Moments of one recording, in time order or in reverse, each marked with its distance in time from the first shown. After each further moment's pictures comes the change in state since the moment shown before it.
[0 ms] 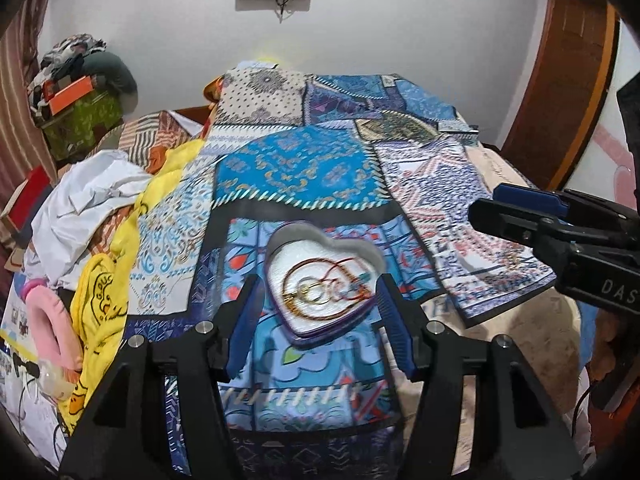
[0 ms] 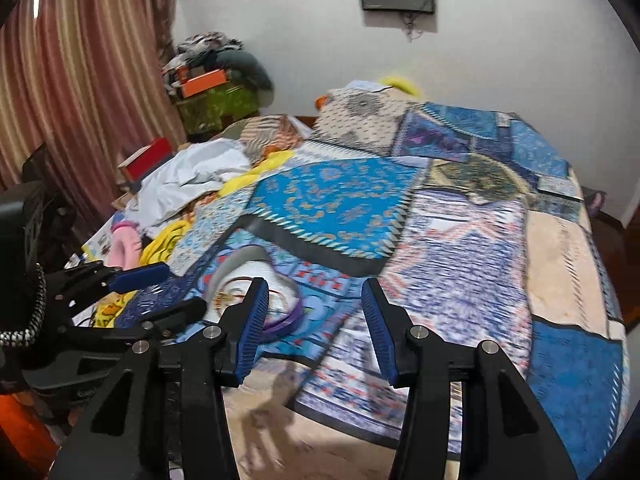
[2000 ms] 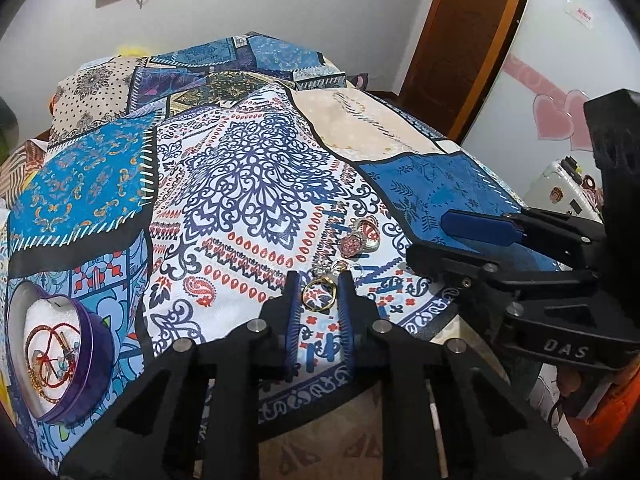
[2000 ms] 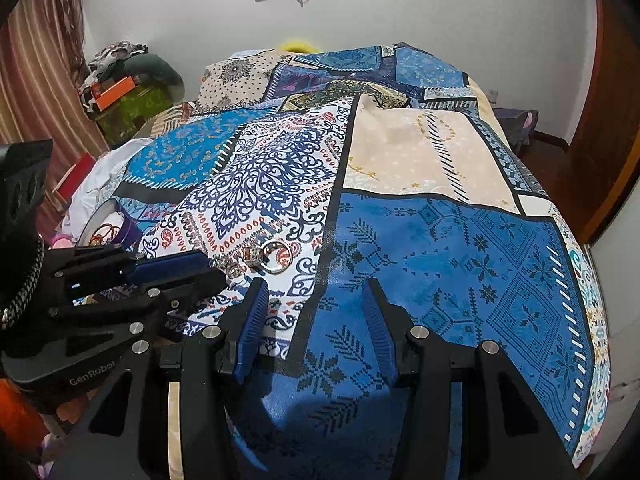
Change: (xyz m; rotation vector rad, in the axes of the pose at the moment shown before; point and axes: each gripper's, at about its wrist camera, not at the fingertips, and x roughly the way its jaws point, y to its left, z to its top) left arm 0.094 -0.164 0.010 0.217 0.132 -0.328; right arm -0.031 -0.130 -0.075 0.211 0.096 -0.164
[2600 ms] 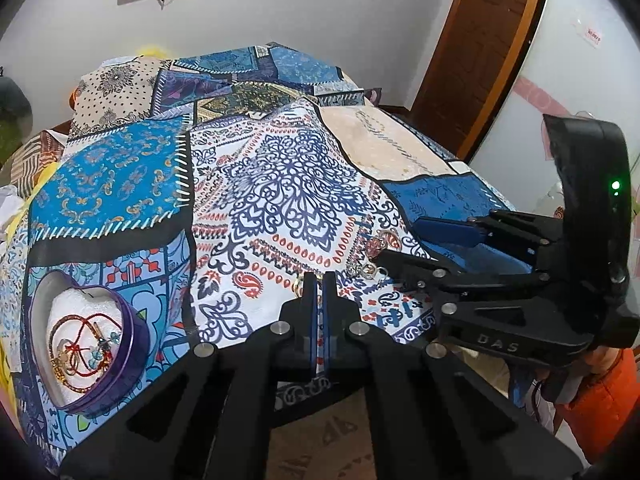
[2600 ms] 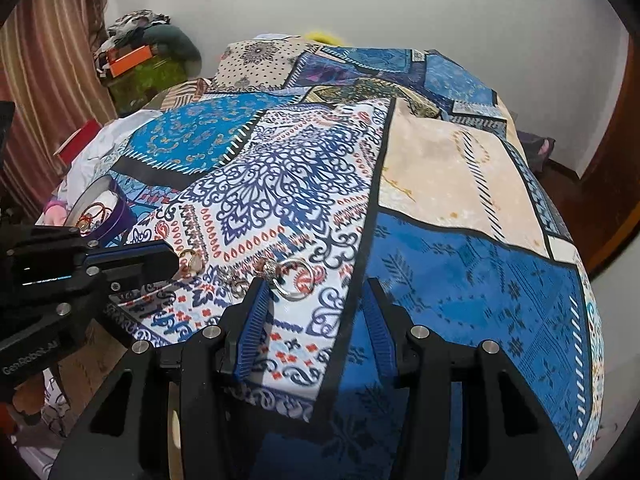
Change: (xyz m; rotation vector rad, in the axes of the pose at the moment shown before) left arm -0.026 0.018 -0.003 -0.048 -0.047 0.024; right arm 0.027 0.020 0.014 -0.140 0.027 -0.006
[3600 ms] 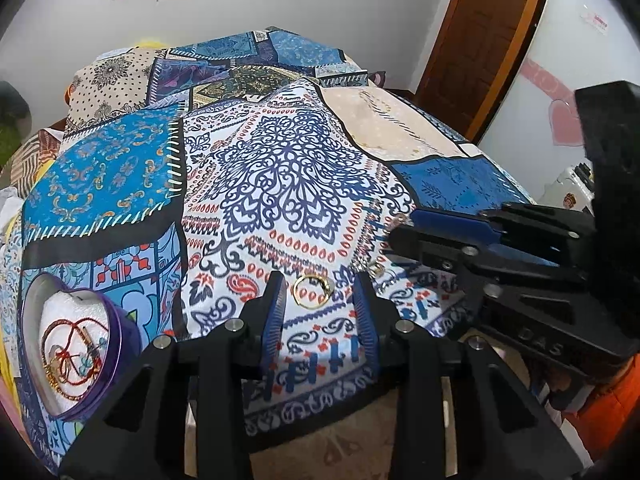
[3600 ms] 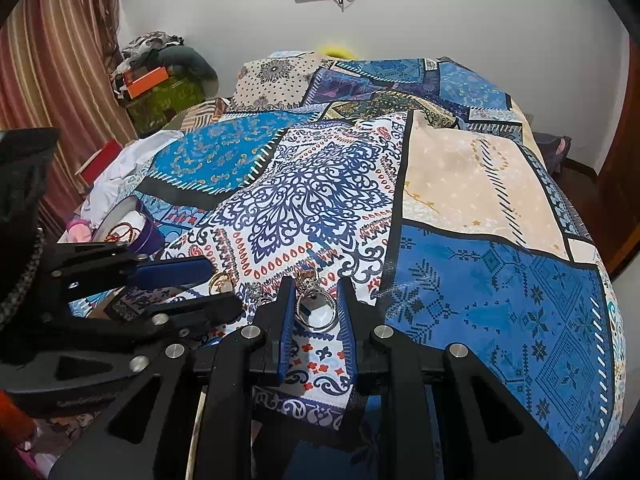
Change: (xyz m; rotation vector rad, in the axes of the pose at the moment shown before) left arm 0.024 -0.003 0.002 0.019 0.062 0.029; right arm -0.007 0.002 0.000 0.041 -0.059 0.091
